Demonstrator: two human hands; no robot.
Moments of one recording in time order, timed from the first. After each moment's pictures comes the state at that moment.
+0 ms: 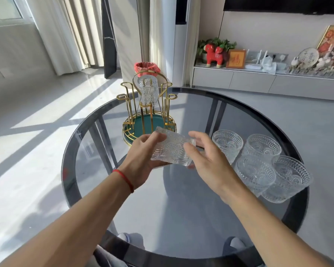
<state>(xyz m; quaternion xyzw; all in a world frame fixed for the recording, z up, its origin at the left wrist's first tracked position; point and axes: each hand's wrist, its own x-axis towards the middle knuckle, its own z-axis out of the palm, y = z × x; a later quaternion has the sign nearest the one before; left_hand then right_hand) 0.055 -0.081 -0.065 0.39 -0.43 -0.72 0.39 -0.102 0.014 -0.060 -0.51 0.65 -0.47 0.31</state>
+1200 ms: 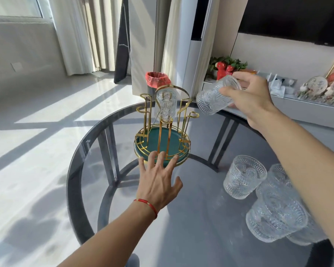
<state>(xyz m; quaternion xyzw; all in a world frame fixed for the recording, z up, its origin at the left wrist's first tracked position) 0.054 -0.118 -0.142 0.50 -0.85 -0.01 0.17 -0.177 -0.145 0.059 -0.48 0.65 -0.57 0.14</state>
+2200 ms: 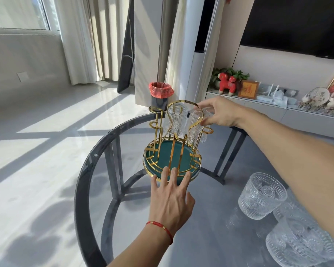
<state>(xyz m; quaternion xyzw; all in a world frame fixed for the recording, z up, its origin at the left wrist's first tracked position) 0.053 -0.116 -0.140 0.50 -0.85 -0.01 0.18 -0.163 -0.235 0.047 -0.72 0.65 -0.18 0.16</state>
